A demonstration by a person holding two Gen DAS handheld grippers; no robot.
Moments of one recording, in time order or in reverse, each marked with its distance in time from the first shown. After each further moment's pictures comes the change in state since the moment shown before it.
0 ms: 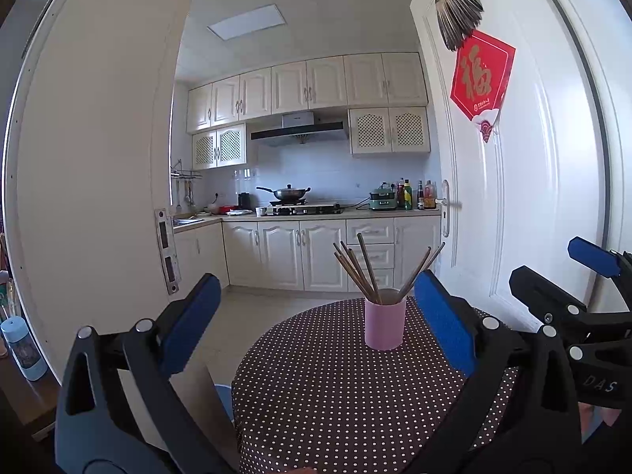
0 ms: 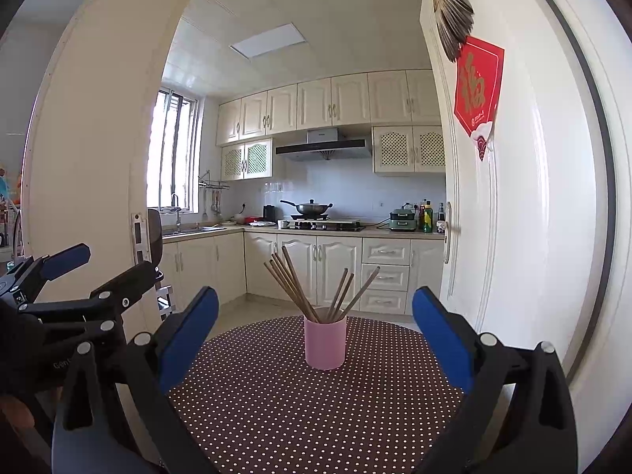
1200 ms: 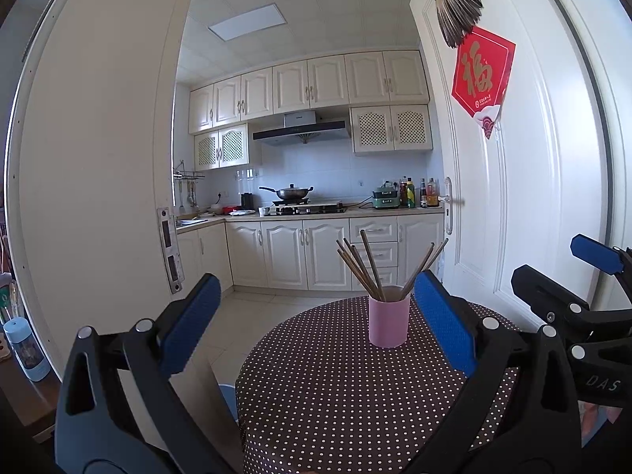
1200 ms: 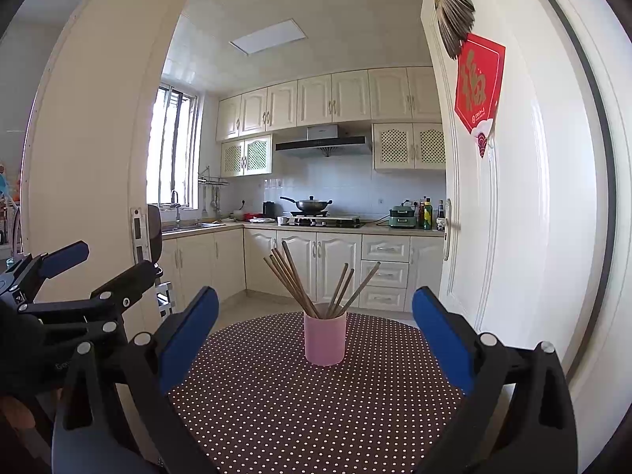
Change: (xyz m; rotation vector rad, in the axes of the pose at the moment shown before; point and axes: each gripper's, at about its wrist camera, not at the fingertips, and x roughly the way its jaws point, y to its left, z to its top) left arm 0.001 0.002 -0.006 0.008 0.002 0.009; right arm 0.003 0.002 0.000 -0.001 0.012 -0.003
